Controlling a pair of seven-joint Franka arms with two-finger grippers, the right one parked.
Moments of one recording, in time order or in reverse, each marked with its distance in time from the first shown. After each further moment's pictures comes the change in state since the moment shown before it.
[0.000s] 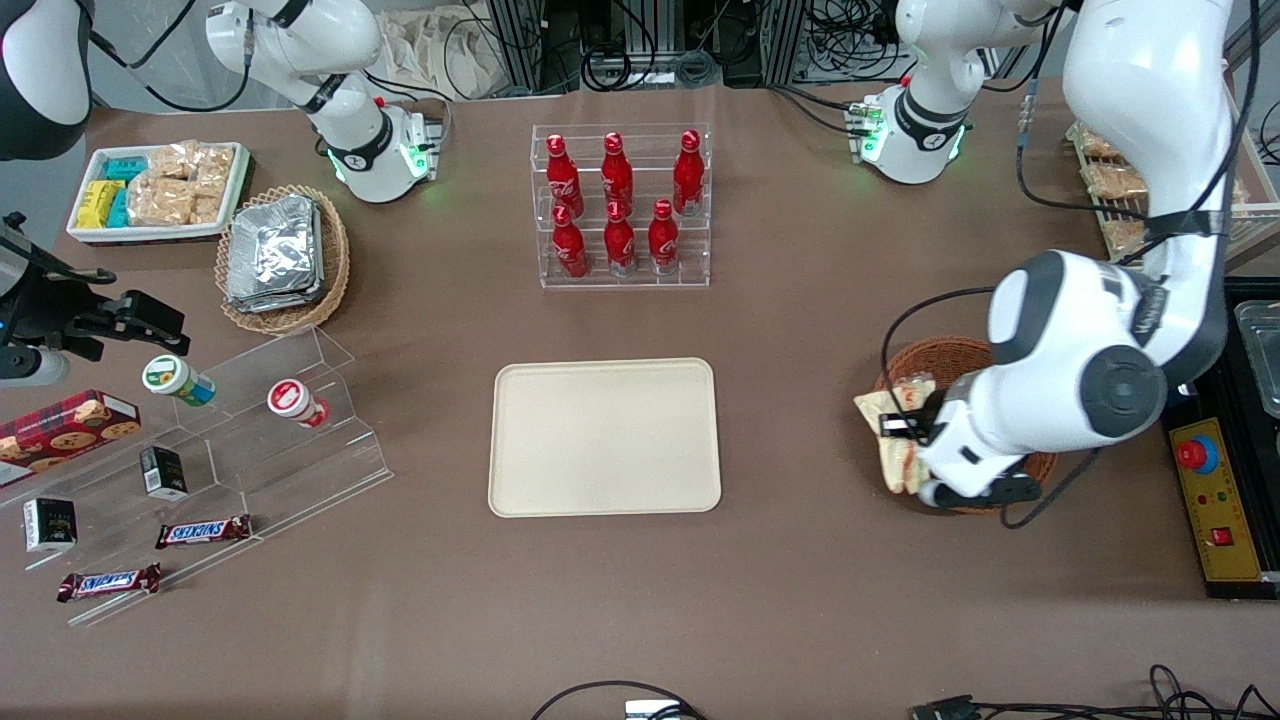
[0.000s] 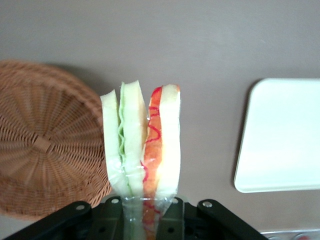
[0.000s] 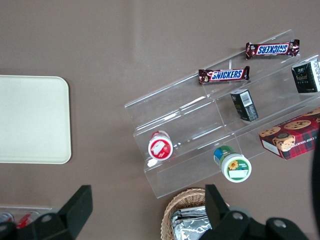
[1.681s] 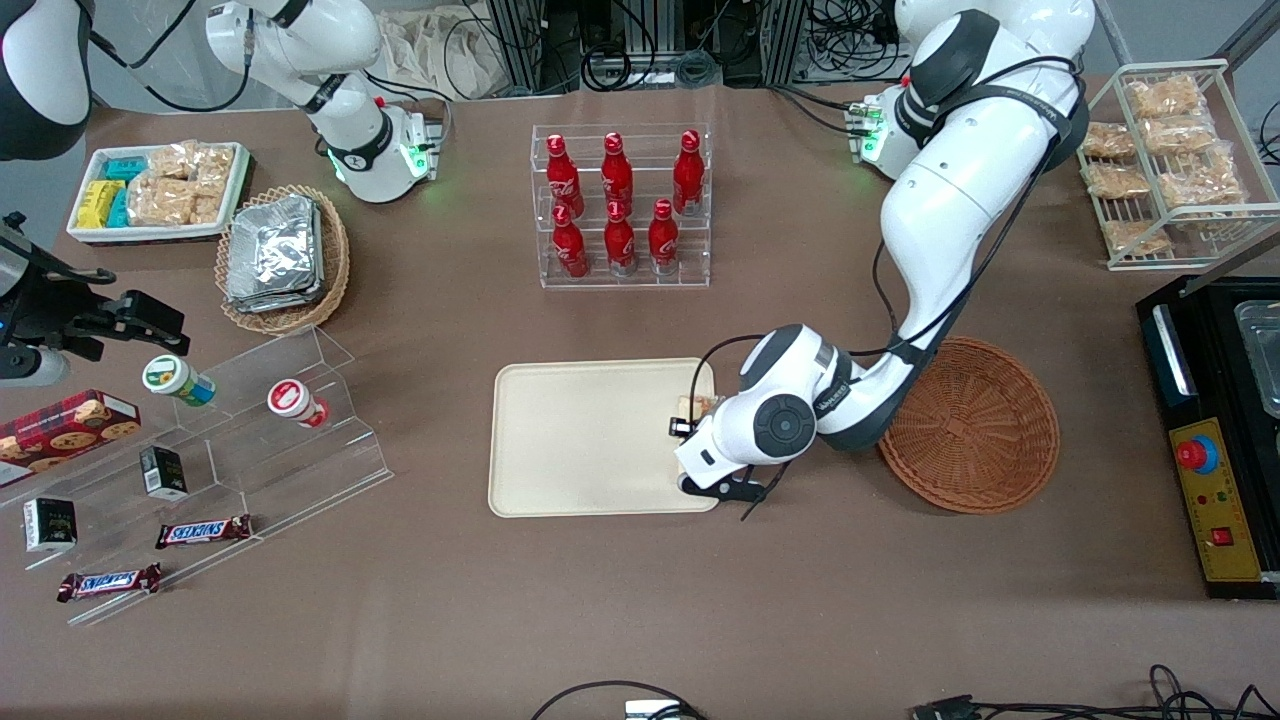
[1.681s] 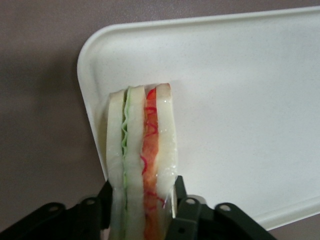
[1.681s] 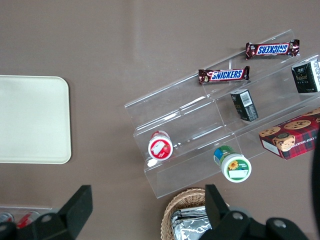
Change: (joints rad) arm -0.214 0.437 -0.147 0.123 0.106 0.318 -0.187
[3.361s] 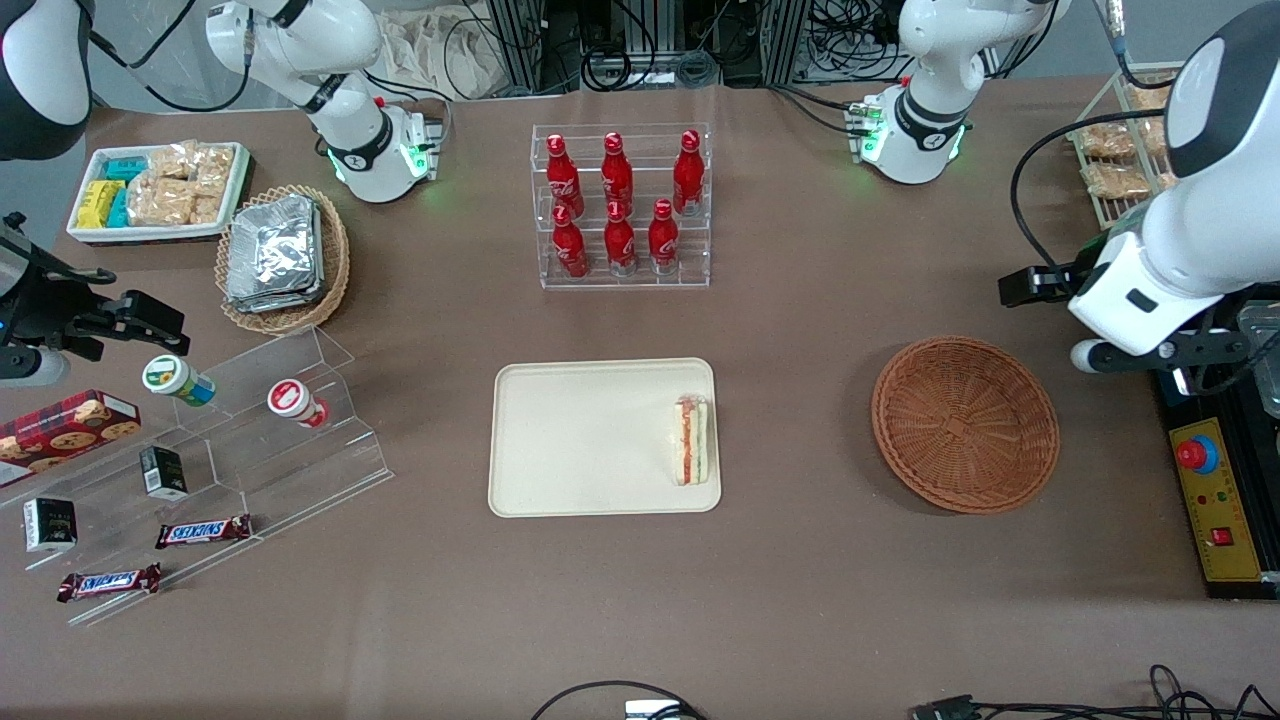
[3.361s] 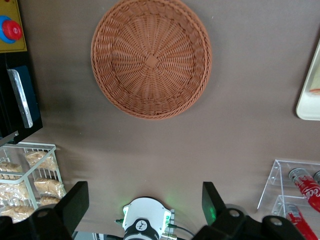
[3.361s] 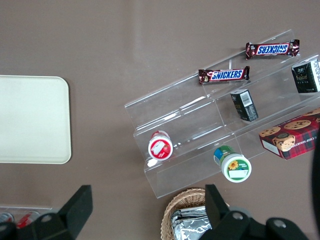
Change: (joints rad) arm 0.457 -0.737 0.018 -0.072 0.004 -0.842 0.219
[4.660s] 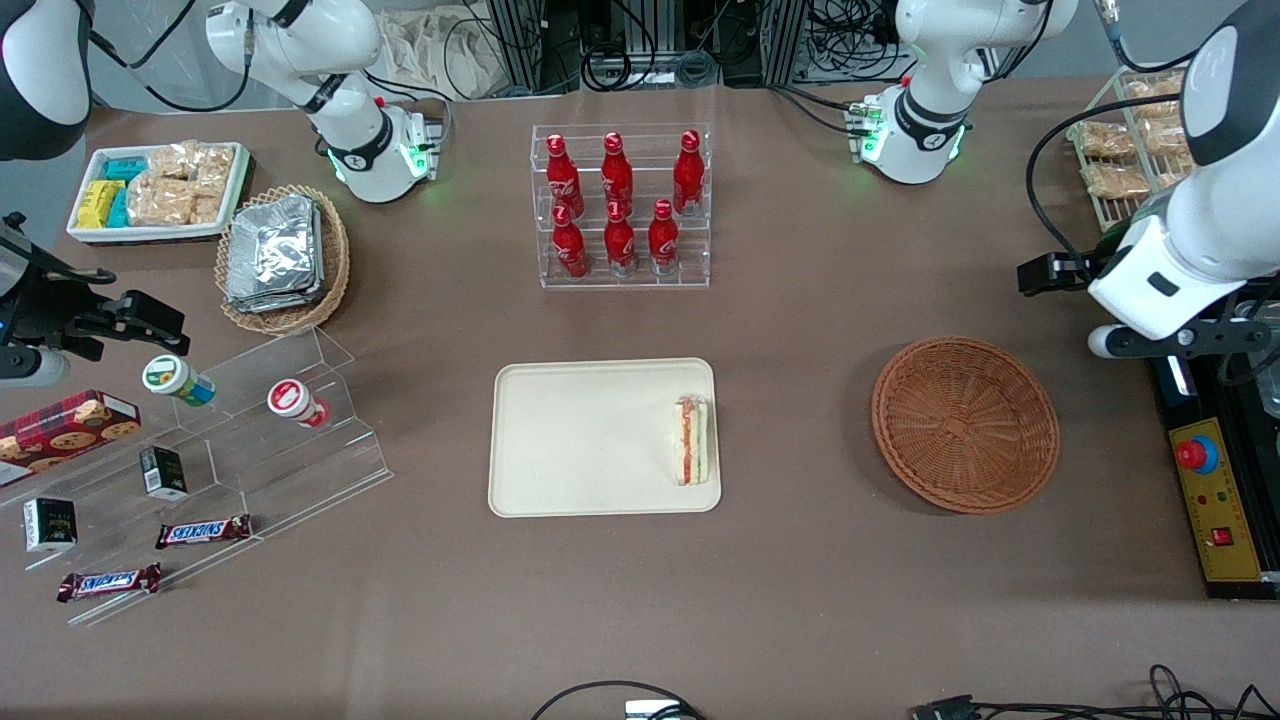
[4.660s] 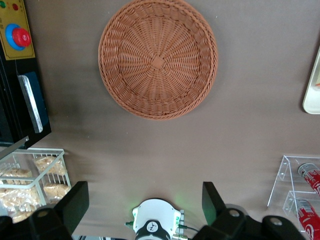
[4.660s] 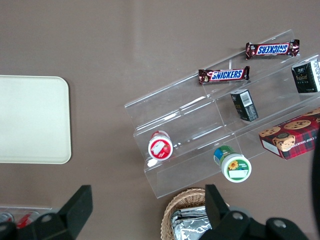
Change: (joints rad) arm -0.257 -0.066 0.353 -0.034 -0.057 0.037 0.131
